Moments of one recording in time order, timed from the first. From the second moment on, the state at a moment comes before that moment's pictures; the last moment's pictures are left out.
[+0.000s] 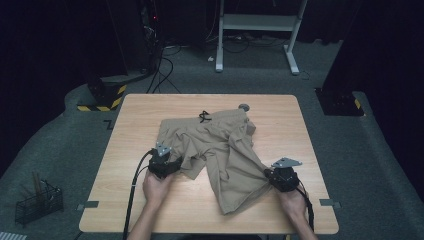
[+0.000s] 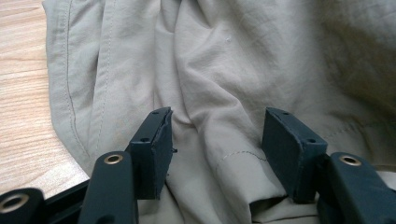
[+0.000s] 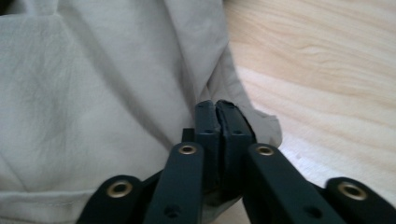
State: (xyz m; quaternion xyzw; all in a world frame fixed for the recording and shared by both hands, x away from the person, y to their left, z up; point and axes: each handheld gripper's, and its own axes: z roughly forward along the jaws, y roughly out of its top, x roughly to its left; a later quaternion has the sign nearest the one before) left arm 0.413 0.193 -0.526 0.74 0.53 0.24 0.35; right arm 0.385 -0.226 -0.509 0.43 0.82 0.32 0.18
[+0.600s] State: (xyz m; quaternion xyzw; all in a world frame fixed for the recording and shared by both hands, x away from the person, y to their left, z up) left arm 0.412 0.193 -0.526 0.73 0.53 0.24 0.35; right arm 0.345 -0.248 -0.494 0.44 0.79 0.40 0.17
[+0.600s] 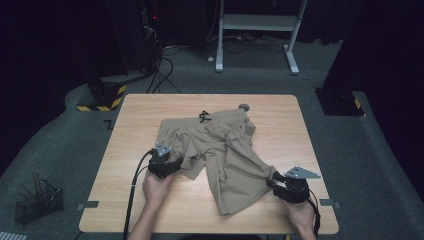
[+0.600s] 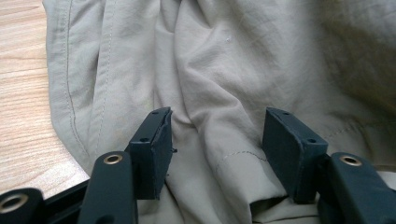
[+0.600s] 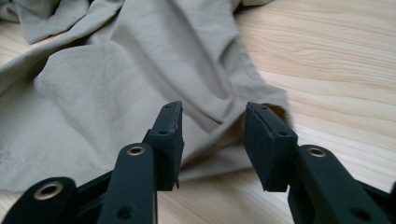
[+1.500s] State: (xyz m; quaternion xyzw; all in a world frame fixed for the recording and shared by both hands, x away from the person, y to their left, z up) left arm 0.412 0.193 -0.526 0.73 0.53 0.24 0.35; right arm 0.445 -0.183 -0.502 0.41 0.83 0.34 0.16
